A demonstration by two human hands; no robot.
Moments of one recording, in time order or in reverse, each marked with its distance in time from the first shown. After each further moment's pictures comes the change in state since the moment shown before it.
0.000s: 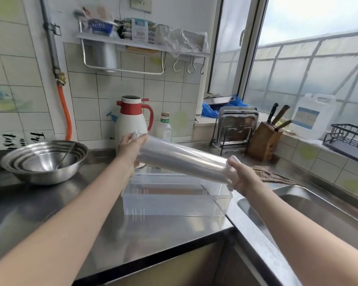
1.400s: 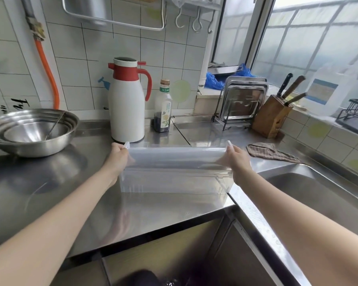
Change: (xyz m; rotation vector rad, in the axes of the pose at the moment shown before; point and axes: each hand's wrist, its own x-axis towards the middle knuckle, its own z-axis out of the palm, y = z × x) left_hand 0.025 -0.107 -0.032 0.374 0.031 0.032; right_hand 0.024 0.047 0.021 -0.338 0.232 -0.212
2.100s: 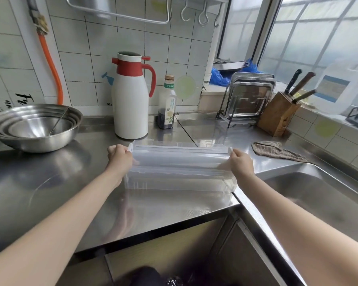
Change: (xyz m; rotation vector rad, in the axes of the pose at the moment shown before) left_hand 0.005 -0.014 0.007 0.149 0.082 -0.013; right_hand 0.007 0.017 0.001 -0.379 0.001 -0.090
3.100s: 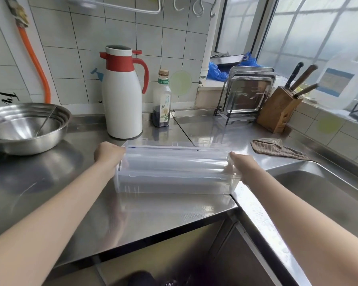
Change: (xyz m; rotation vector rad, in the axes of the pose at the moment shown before) left_hand 0.024 0.014 0.003 0.043 0.065 -0.185; right_hand 0.030 0.013 -0.011 0.197 -0.165 0.376
